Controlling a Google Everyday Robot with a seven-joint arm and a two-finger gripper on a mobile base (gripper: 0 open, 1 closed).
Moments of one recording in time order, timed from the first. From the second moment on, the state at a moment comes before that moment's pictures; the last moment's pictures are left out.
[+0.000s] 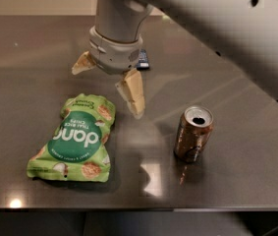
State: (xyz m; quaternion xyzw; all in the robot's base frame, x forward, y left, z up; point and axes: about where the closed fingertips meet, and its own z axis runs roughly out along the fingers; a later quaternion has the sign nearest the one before) arm 0.494 0.062 0.910 -0.94 0.31 0.03 0.12
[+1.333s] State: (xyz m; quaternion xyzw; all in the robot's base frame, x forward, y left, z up) arm 0.473 0.109 0.849 -0.99 0.13 0.00 0.04
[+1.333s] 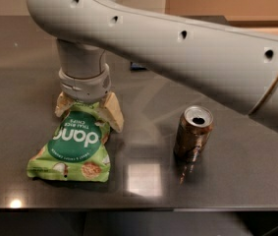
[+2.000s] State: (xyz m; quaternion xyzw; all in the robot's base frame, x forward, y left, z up) arm 0.480 0.115 0.851 -0.99 0.12 0.01 0.05
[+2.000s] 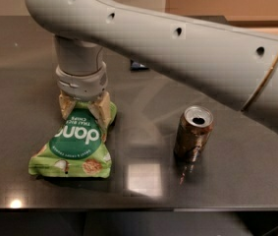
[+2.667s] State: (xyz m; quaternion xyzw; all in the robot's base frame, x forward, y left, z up) arm 0.542 0.106 0.905 -0.97 0.20 -0.02 0.10
